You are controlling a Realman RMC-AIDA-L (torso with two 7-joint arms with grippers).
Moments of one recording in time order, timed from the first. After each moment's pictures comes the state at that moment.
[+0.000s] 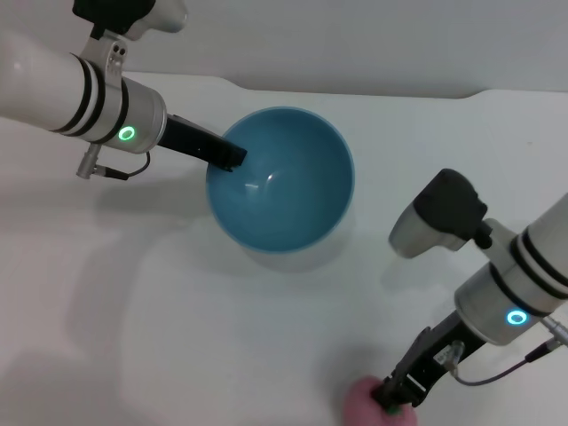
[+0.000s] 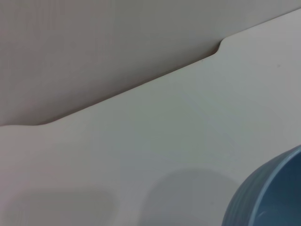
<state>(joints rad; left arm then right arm) -0.59 -2.05 1.34 1.08 2.37 1.13 -2.49 0.71 2.08 -1.73 -0.78 -2.15 -1.38 2.40</state>
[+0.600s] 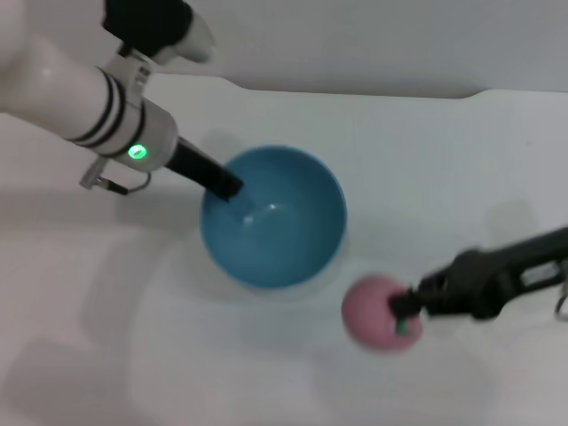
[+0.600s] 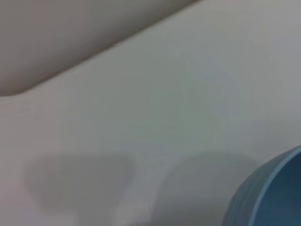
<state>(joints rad) -0.63 -2.06 1.41 1.06 2.47 1.18 -2.51 0.61 2.05 -1.03 -0.86 -2.05 -1.82 2.08</state>
